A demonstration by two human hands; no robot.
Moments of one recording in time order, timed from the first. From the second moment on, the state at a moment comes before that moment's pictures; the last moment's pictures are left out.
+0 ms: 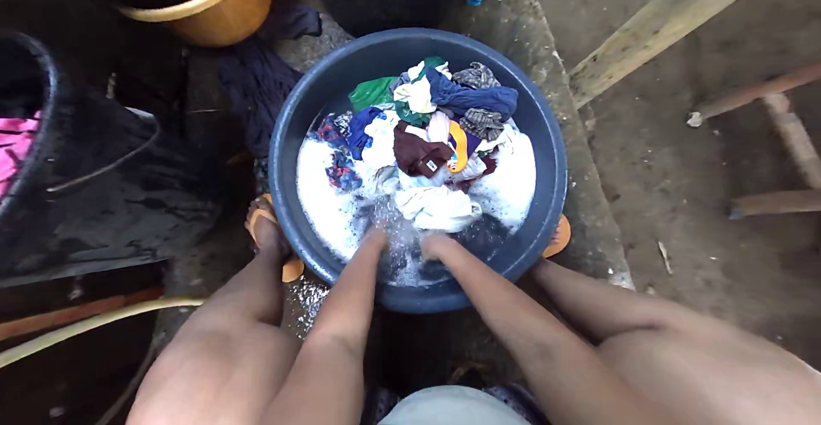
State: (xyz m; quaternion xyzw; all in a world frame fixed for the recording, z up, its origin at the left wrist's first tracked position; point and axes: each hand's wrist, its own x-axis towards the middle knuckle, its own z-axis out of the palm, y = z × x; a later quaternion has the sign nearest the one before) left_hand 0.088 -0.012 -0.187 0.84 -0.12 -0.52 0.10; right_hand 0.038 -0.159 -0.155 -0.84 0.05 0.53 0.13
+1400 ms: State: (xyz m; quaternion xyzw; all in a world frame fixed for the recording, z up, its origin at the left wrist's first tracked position) left_hand 0.102 -0.002 0.188 0.89 -0.44 -0.03 0.09; right_hand 0.051 -0.281 0.152 -0.91 -0.27 -0.03 0.30
